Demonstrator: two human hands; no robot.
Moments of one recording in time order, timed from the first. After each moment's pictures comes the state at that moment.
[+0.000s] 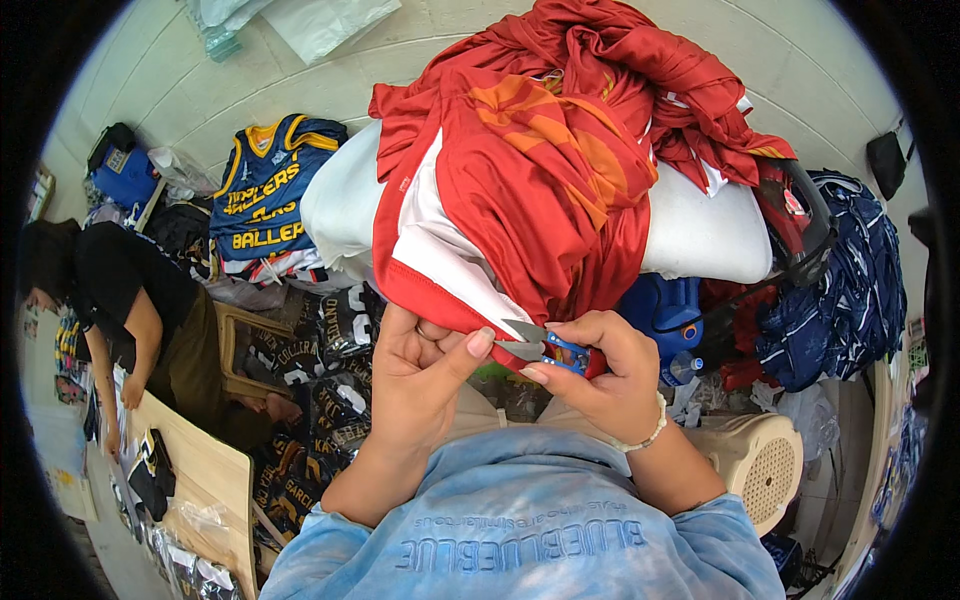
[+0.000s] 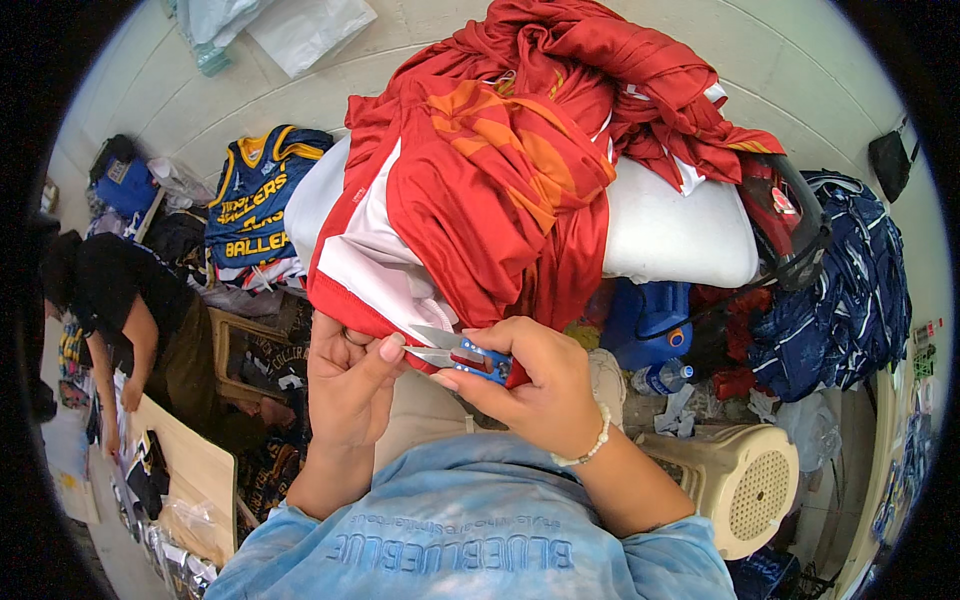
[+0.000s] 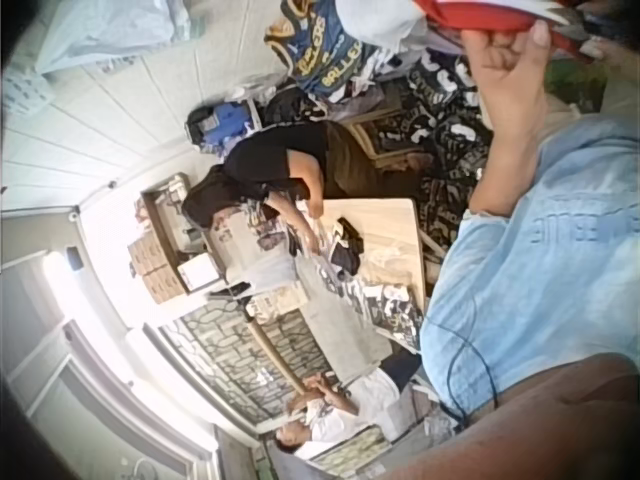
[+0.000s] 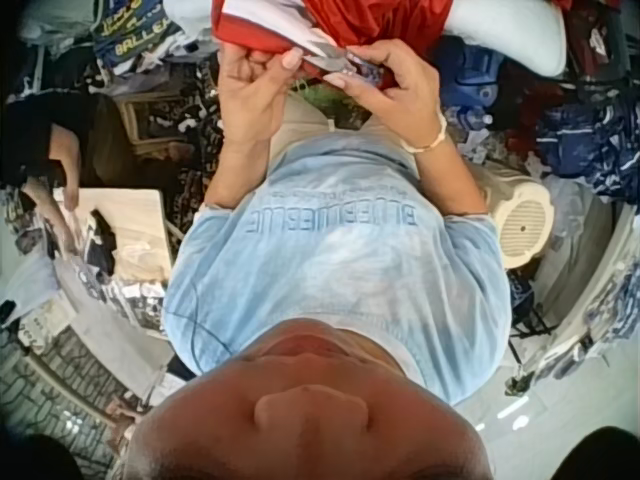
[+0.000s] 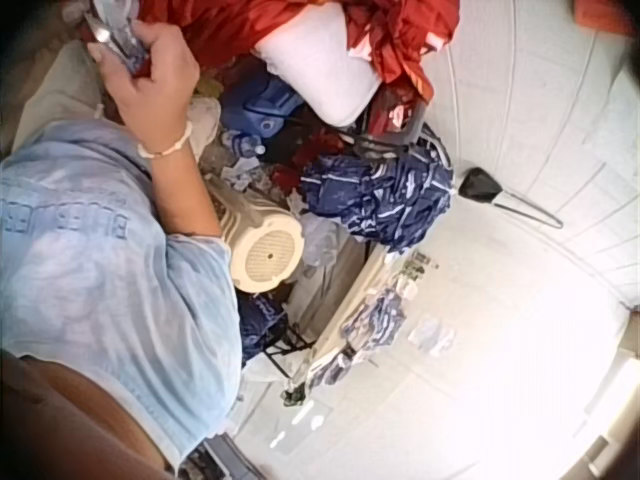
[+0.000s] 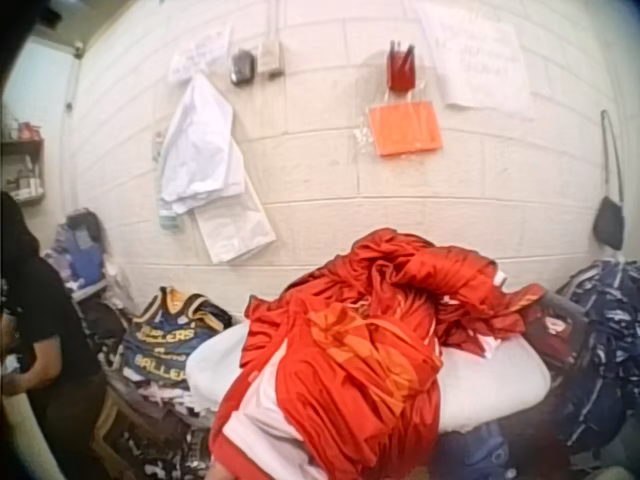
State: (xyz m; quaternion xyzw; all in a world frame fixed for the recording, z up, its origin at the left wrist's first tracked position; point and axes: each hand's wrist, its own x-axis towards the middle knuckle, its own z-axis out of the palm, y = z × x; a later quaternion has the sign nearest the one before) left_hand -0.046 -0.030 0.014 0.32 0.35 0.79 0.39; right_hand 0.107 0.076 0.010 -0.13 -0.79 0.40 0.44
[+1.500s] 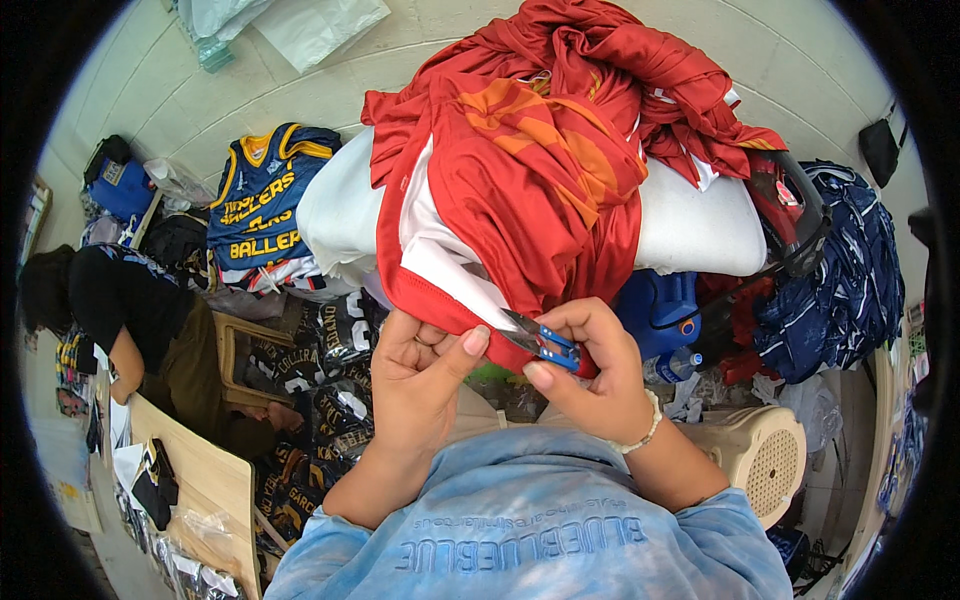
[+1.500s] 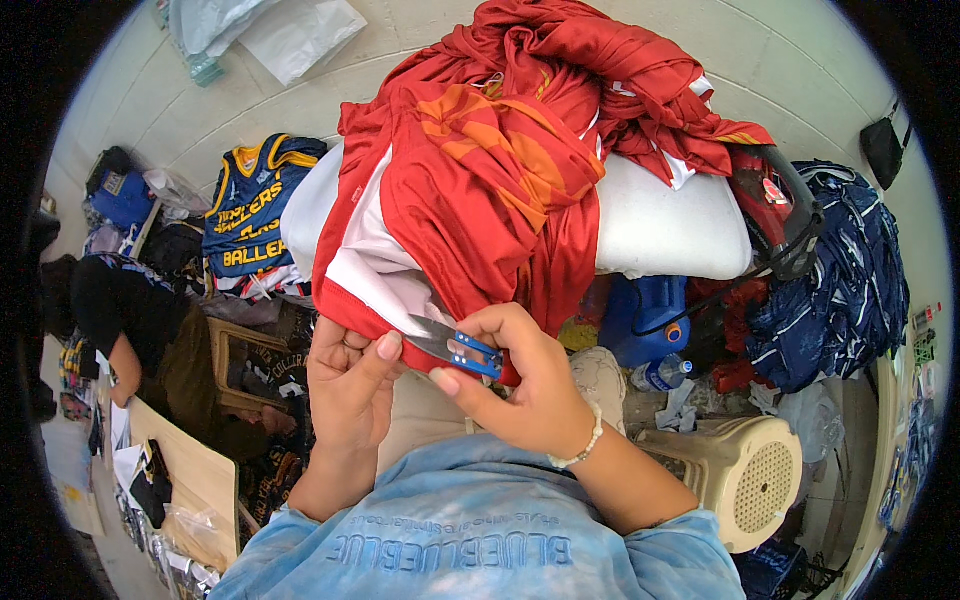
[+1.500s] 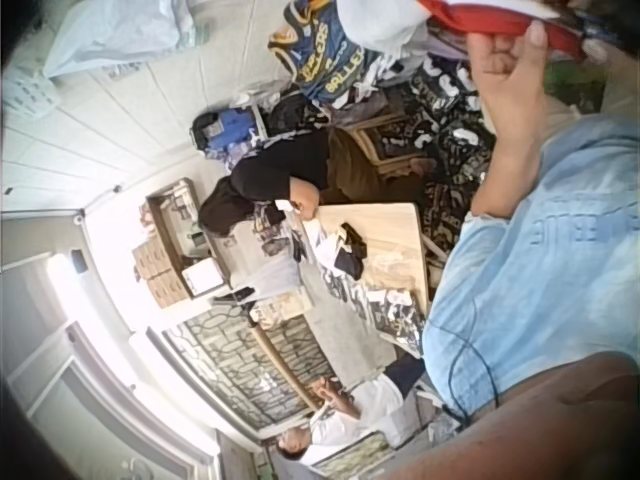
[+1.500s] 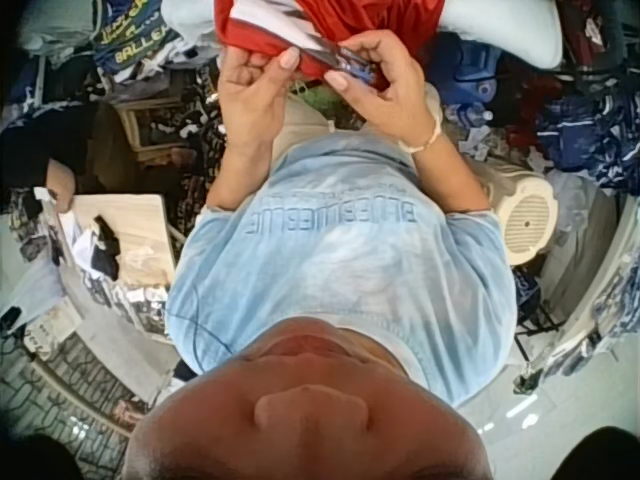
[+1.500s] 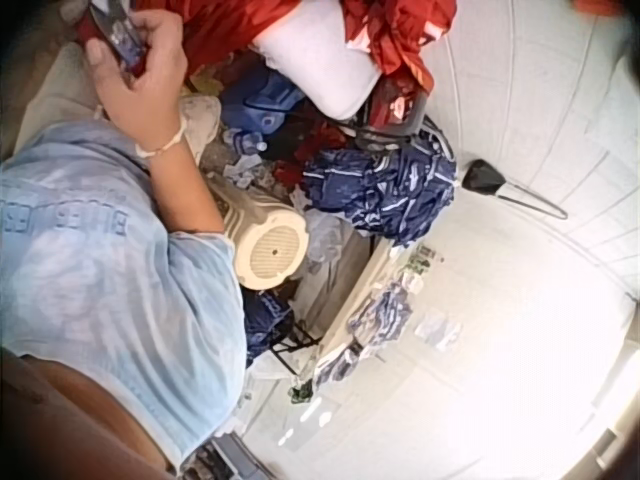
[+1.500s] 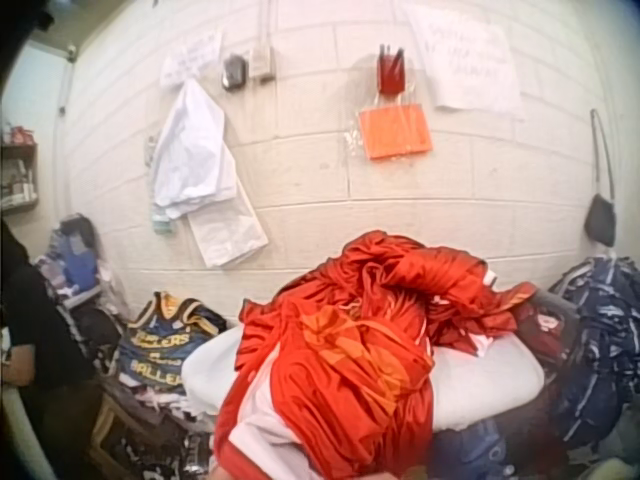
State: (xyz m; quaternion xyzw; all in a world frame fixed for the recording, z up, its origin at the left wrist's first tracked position) left_hand -0.038 -0.032 0.016 0.28 0.38 0.79 0.39; right_hand 0.104 0.064 0.010 -0.15 -0.69 0.57 0.42
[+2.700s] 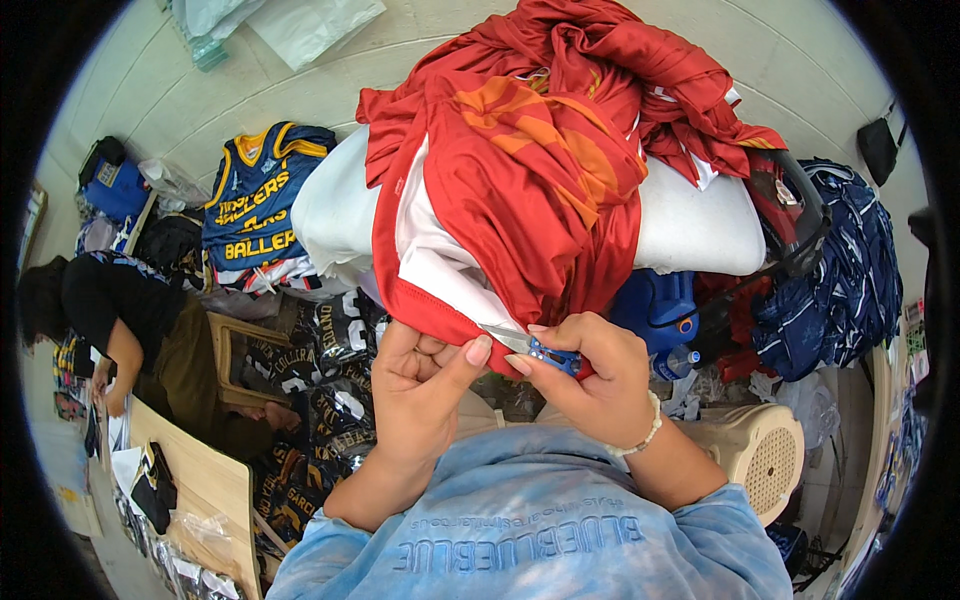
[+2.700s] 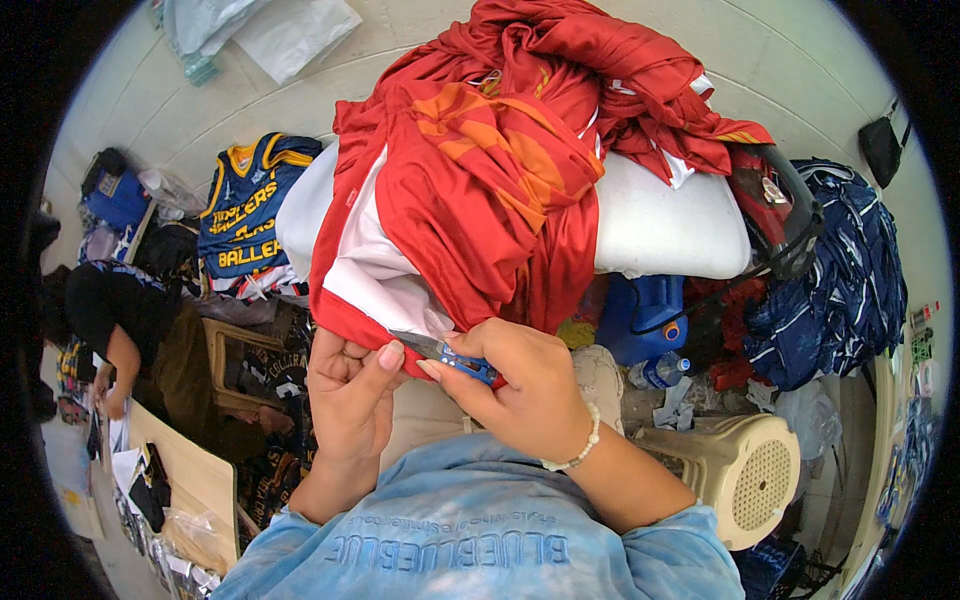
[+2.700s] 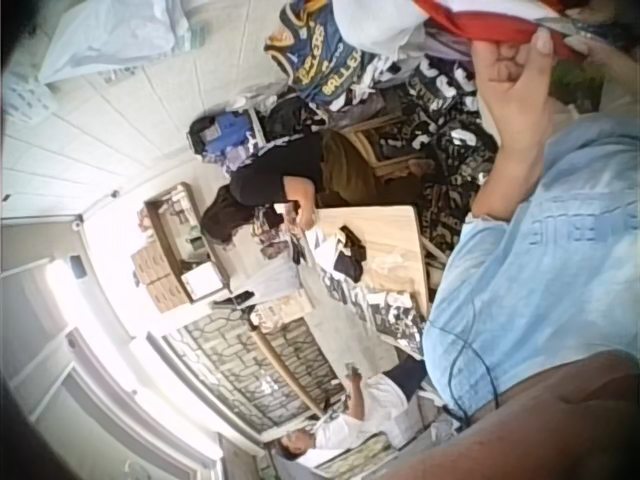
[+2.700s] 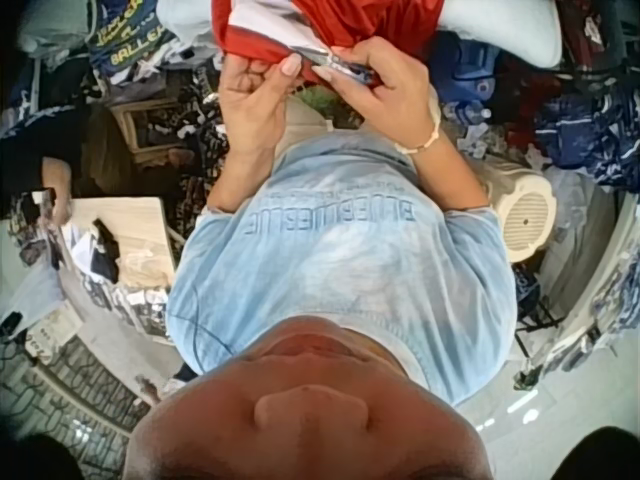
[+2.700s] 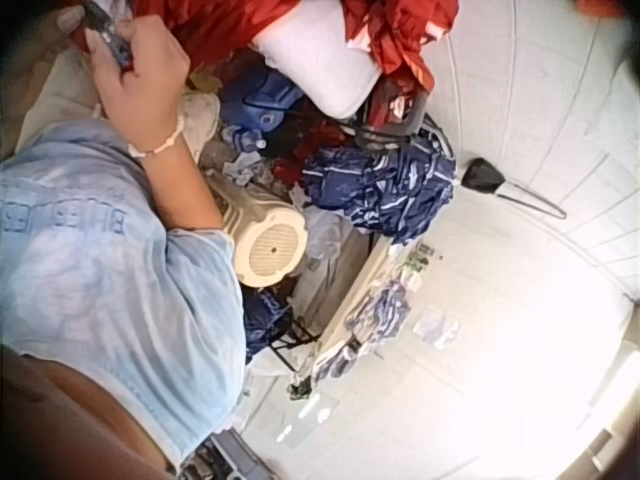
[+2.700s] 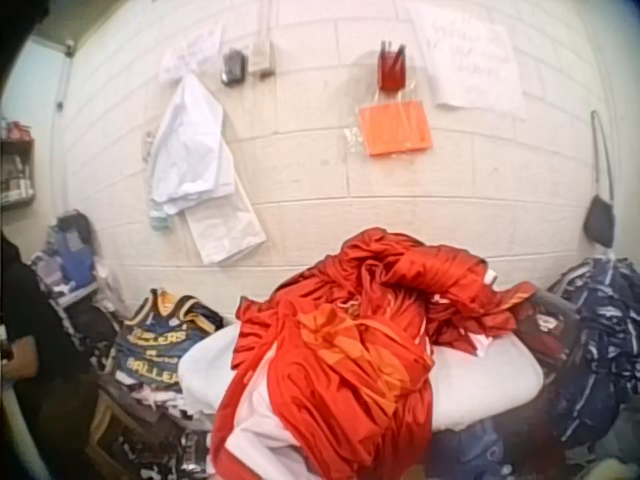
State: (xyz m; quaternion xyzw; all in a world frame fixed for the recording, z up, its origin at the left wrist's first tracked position) left_hand -0.035 -0.033 0.013 0.29 0.38 0.79 0.38; right_hand 0.104 0.070 0.018 -0.13 -0.82 0.36 0.42
